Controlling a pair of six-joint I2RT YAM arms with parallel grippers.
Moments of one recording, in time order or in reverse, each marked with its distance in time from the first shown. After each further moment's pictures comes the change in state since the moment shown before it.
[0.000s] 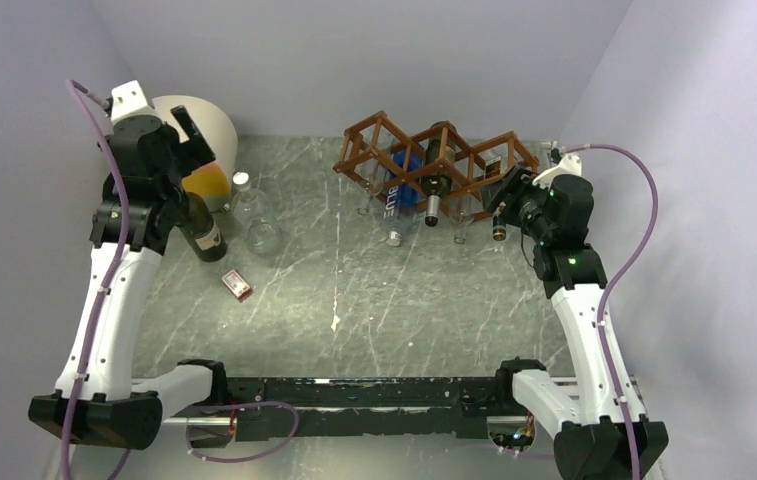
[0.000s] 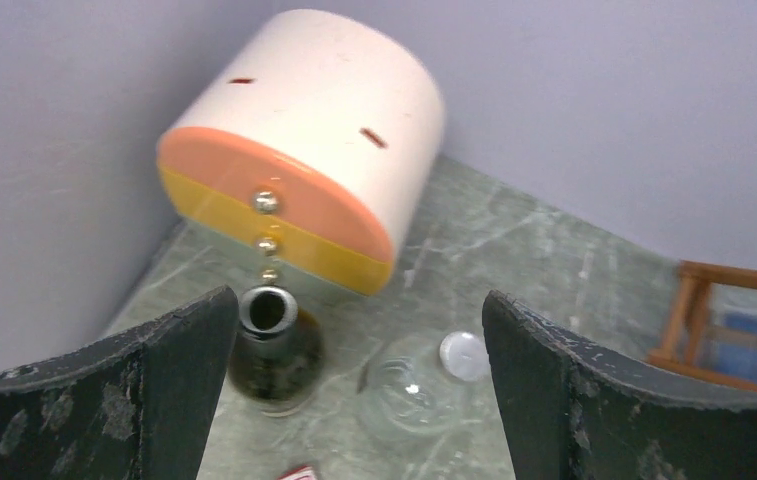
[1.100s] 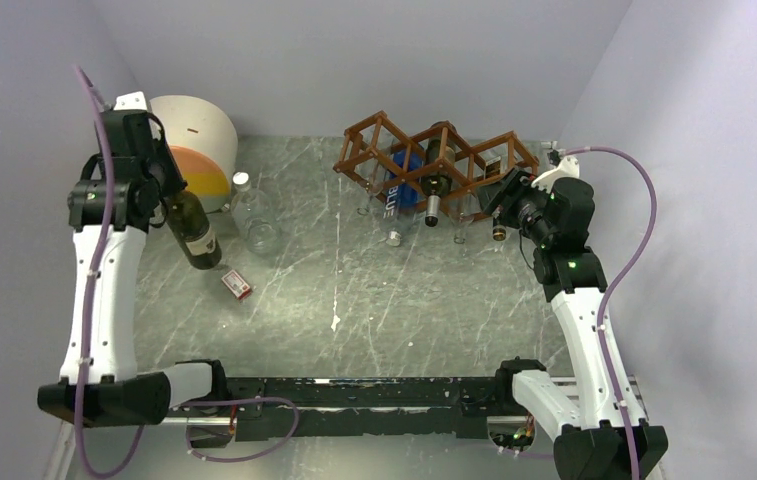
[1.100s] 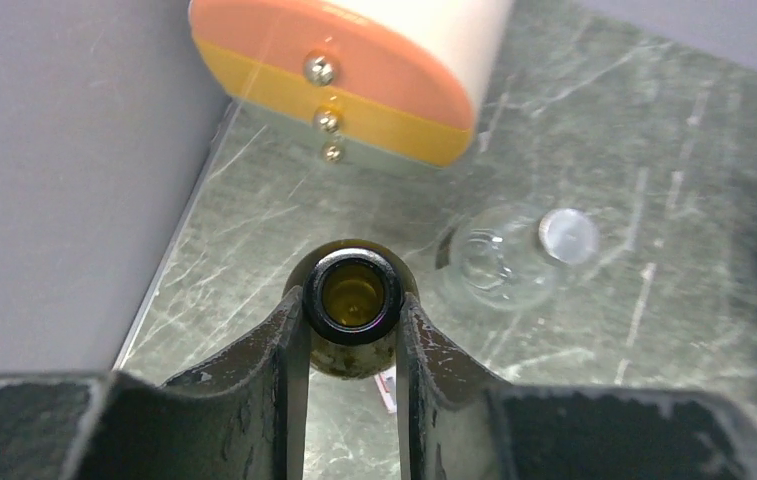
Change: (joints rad) left arm 0.154 0.108 0.136 -0.383 0.148 0.070; right arm 0.000 -0.021 -0.018 0.017 -0.066 0.033
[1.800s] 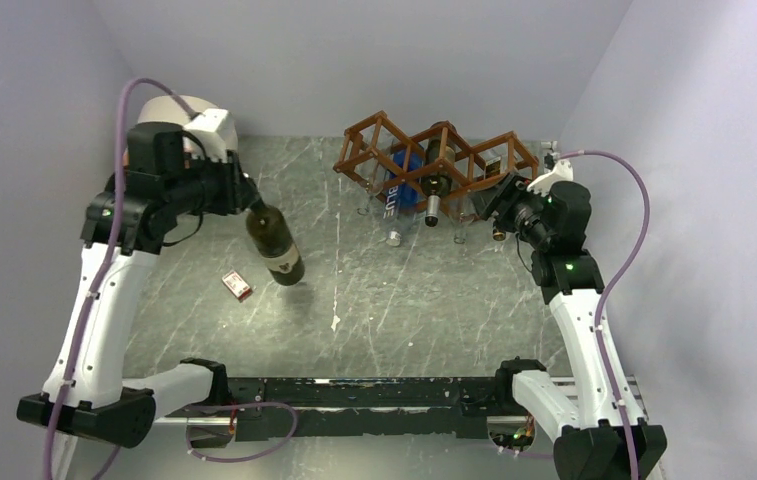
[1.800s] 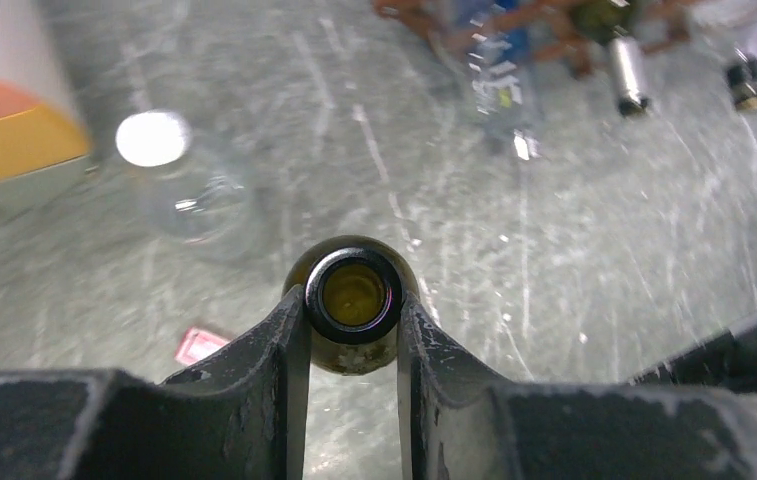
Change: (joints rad) left arm -0.191 -0.089 0.027 -0.076 0.553 0.119; right arm 0.000 -0.008 -0.035 0.018 -0.047 0.008
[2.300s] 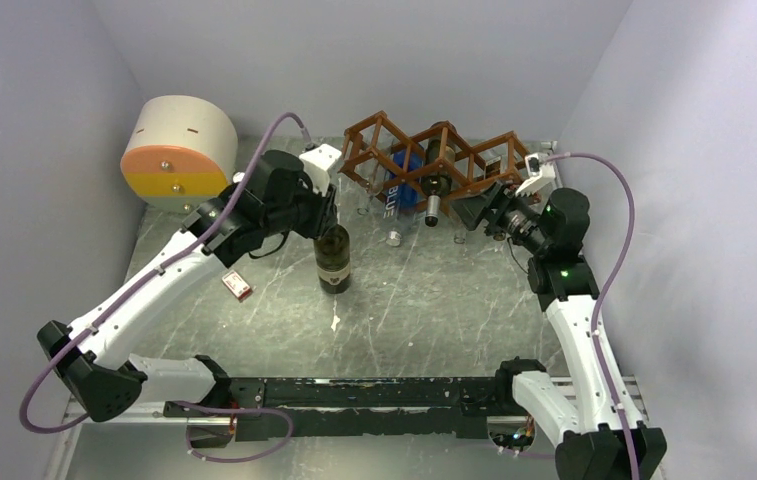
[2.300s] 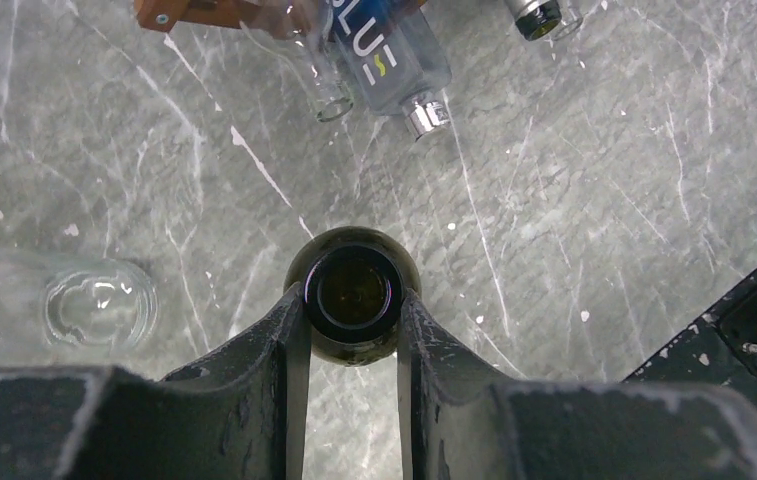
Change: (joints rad) left arm -0.547 0.125 -0.162 0.264 -0.282 -0.012; right arm 0.016 -0.026 -0.072 0.147 -0.262 0.005
